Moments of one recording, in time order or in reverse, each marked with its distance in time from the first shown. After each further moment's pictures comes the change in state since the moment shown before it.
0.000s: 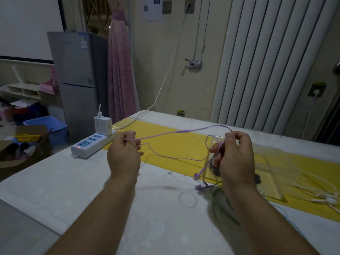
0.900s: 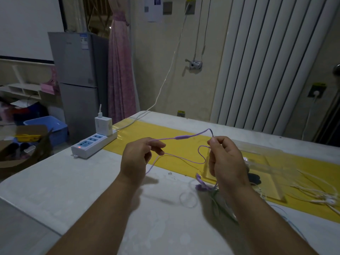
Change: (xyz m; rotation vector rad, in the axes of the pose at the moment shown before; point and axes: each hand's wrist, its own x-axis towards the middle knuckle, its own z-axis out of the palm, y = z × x) left_hand -0.010 0.000 -0.005 -0.121 -0.588 0.213; right_hand -0.005 0.006 0.000 -0.097 -0.206 0.063
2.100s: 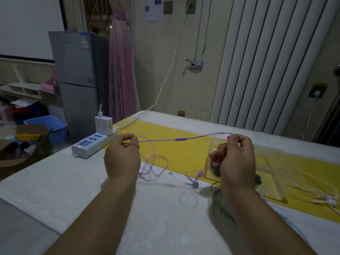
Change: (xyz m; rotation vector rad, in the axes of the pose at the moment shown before) left_hand 0.011 -0.016 -0.012 0.362 0.645 -0.216; right_hand 0.001 -0.004 0.001 0.174 0.264 -0.052
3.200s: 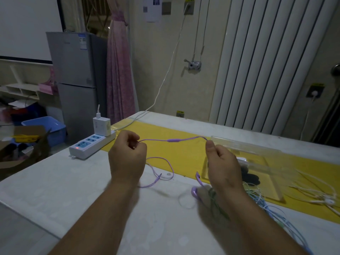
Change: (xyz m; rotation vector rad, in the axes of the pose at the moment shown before) left_hand -0.017 0.021 -0.004 0.072 -0.116 0.211; right_hand -0.003 0.014 -0.002 -0.523 -0.190 -0.070
